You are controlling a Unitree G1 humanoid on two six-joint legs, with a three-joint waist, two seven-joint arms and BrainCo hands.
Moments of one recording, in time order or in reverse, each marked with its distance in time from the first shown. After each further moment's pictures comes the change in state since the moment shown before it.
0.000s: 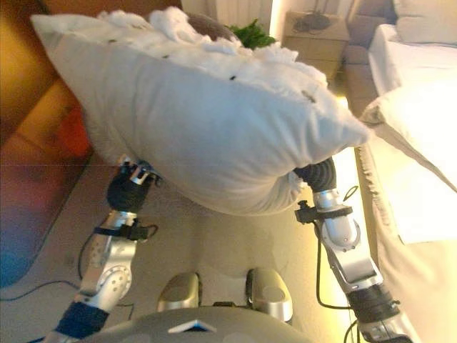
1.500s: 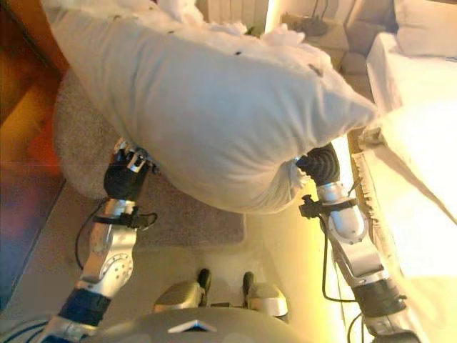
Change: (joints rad) left arm -0.060 0.019 0.049 0.058 0.018 -0.040 0.011; right arm -0.047 -0.019 0.006 -0.020 0.081 0.063 0.136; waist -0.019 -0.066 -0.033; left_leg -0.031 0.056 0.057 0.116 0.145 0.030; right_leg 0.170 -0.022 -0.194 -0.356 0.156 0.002
